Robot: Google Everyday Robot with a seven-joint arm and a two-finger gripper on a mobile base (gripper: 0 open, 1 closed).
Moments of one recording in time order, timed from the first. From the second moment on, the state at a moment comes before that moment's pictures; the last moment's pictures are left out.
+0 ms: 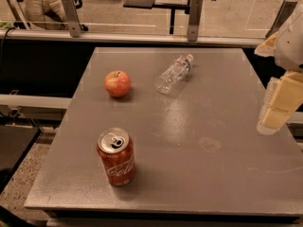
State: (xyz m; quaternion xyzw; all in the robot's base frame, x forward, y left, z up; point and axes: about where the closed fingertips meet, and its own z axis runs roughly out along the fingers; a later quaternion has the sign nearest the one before) arm 0.438 -0.217 0.977 -0.60 0.78 -0.03 0.16
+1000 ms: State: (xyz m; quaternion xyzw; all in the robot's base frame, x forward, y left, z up) arm 0.431 -0.167 0.972 -0.65 0.73 0.01 0.18
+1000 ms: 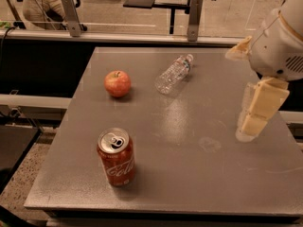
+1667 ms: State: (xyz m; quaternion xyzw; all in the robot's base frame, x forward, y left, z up) arm 0.398 -0.093 0.943 -0.72 0.66 0.08 0.19
